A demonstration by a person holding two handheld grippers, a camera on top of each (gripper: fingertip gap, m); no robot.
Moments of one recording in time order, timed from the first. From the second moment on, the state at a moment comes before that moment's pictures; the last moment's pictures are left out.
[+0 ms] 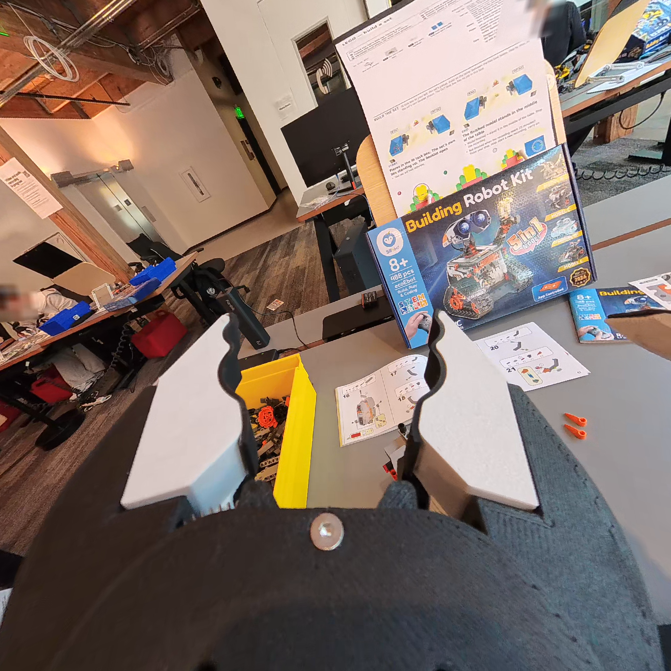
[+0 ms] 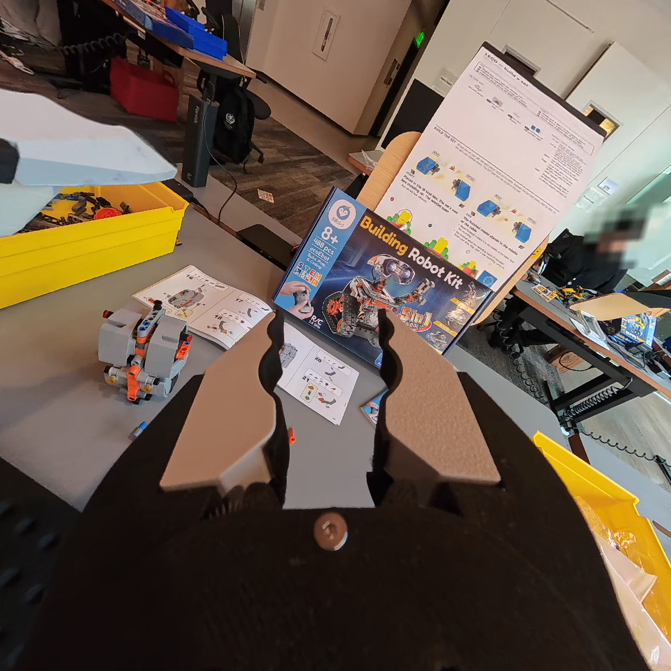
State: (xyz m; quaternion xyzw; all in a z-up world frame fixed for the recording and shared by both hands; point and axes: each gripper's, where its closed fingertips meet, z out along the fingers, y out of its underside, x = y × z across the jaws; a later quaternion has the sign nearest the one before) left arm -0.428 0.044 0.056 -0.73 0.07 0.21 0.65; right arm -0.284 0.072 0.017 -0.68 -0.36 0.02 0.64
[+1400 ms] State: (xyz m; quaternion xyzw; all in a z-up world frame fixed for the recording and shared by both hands) left arm -0.488 -0.034 -0.113 -0.82 0.08 -0.03 0.56; right arm -0.365 0.028 -0.232 -0.62 -0.70 0.19 0.29
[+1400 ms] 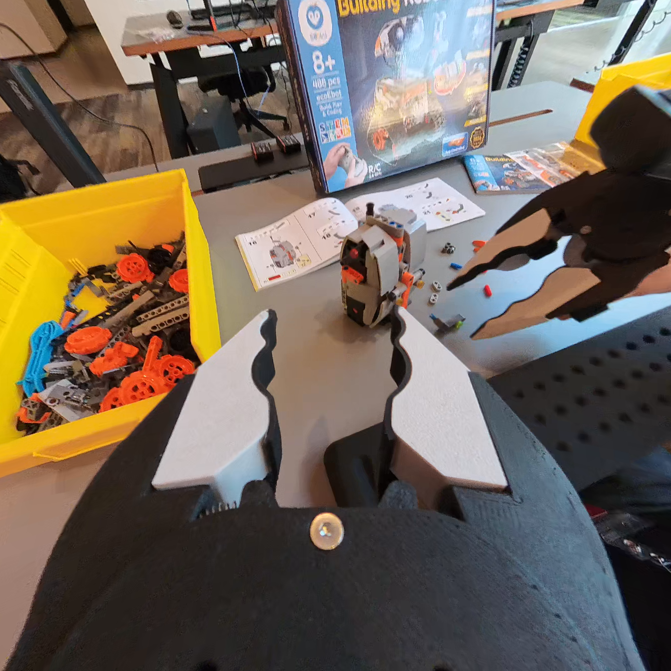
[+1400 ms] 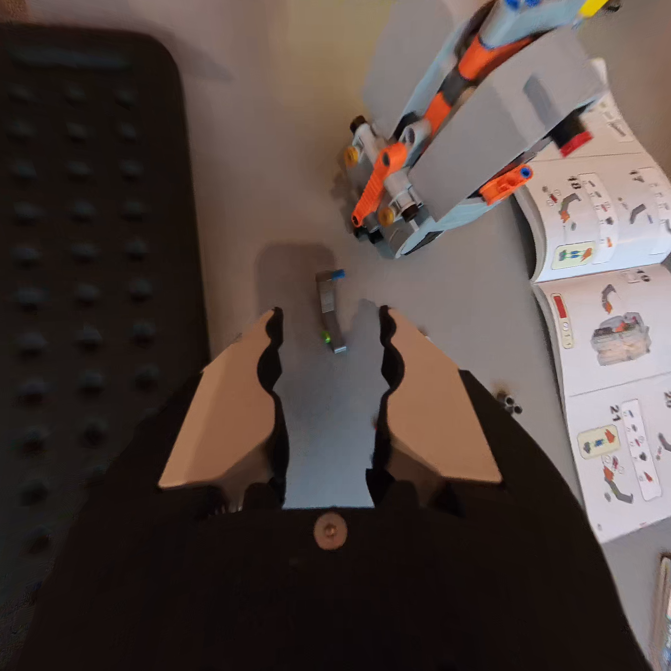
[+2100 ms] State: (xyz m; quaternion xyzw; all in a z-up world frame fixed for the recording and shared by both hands) left arm -0.371 -0.004 -0.140 -0.75 0.14 -0.21 0.62; right arm -0.362 0.013 -0.184 -0.65 -0.50 0.28 0.49
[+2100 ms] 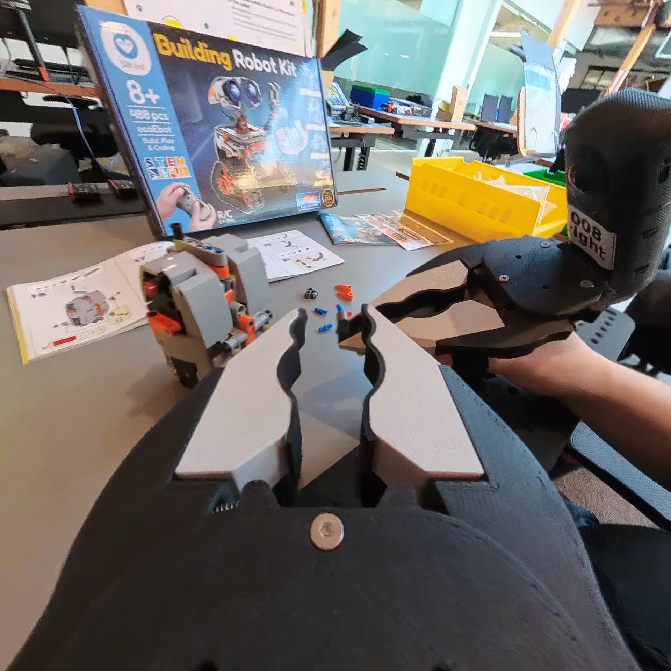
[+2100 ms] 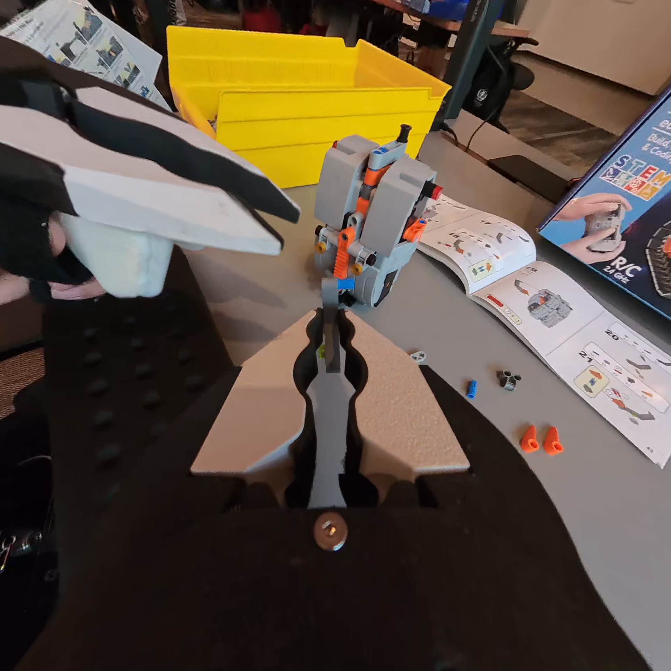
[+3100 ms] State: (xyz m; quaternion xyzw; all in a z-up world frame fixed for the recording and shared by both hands) left arm -0.362 0.009 -0.154 -0.75 0.21 -0.23 0.58; right arm -0.355 0.000 -0.162 -0.59 -0.50 0.31 0.56
